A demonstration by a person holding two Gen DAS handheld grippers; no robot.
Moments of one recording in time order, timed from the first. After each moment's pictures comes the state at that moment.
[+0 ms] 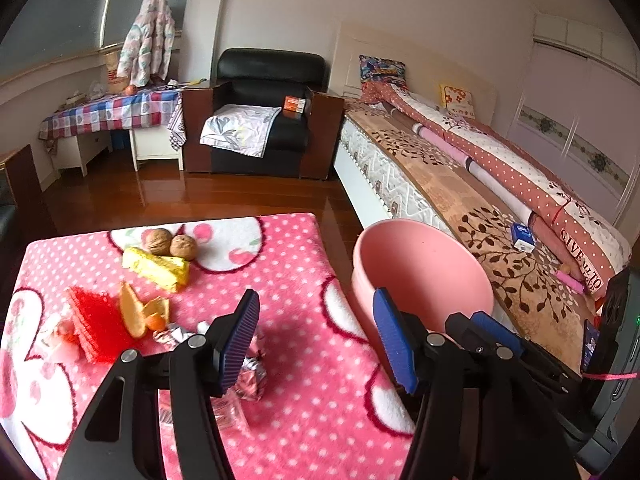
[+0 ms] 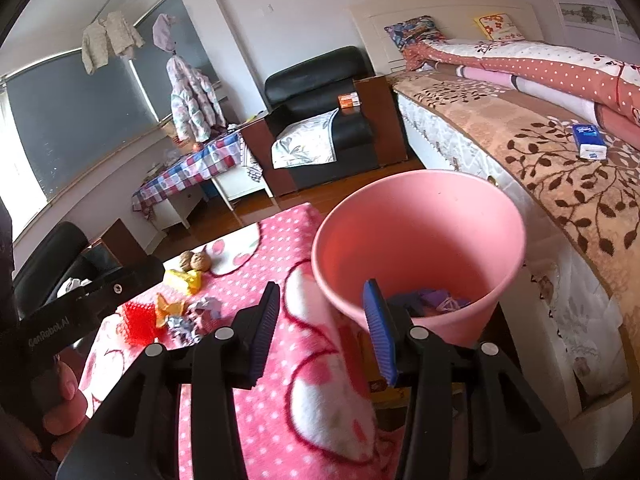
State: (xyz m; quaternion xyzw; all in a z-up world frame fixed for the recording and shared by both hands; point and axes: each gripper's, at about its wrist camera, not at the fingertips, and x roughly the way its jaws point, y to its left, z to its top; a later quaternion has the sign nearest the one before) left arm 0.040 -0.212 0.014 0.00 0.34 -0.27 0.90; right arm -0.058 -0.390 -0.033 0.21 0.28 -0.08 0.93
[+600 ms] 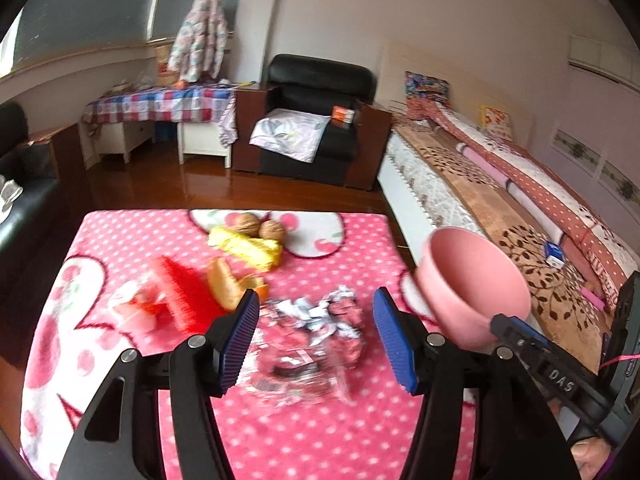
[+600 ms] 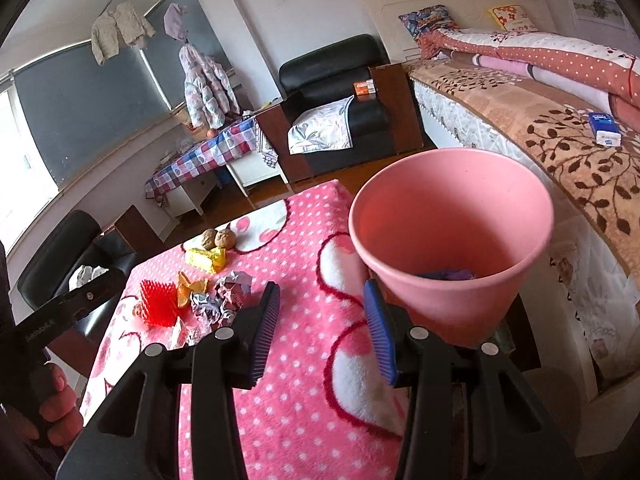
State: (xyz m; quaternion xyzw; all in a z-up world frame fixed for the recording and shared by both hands) left arm 0.031 -0.118 0.007 -0.02 0.33 -0.20 0.92; right arm -0.059 -0.357 -0.039 0.21 0.30 -0.05 0.93
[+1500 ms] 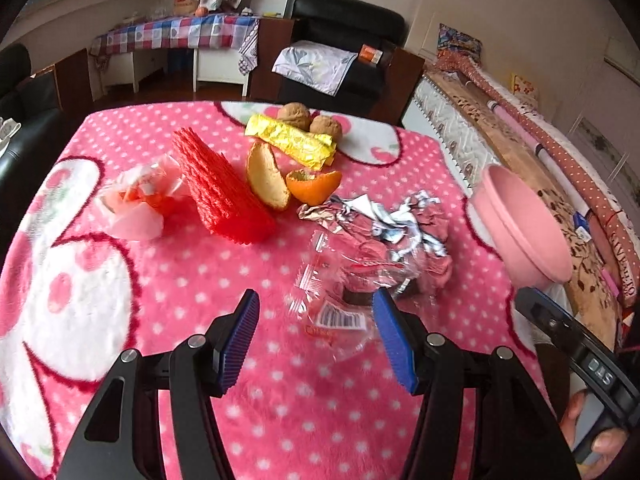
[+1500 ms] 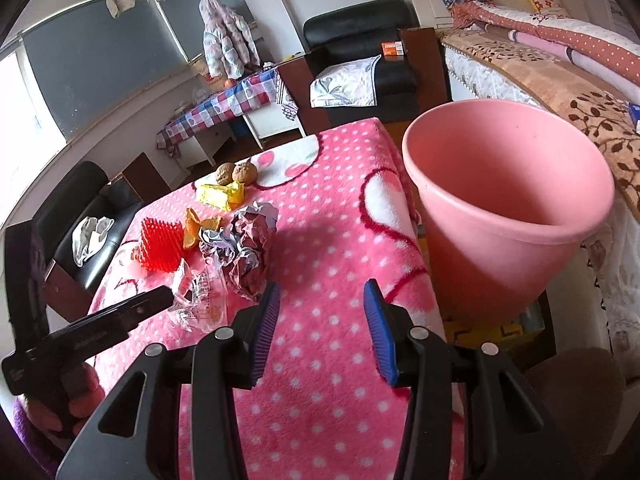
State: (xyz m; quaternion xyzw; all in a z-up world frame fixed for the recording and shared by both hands) left arm 0.063 -0.094 -0.085 -0.04 0.45 -0.18 0.87; right arm -0.035 -0.316 -0.076 0.19 0.37 -0.01 0.91
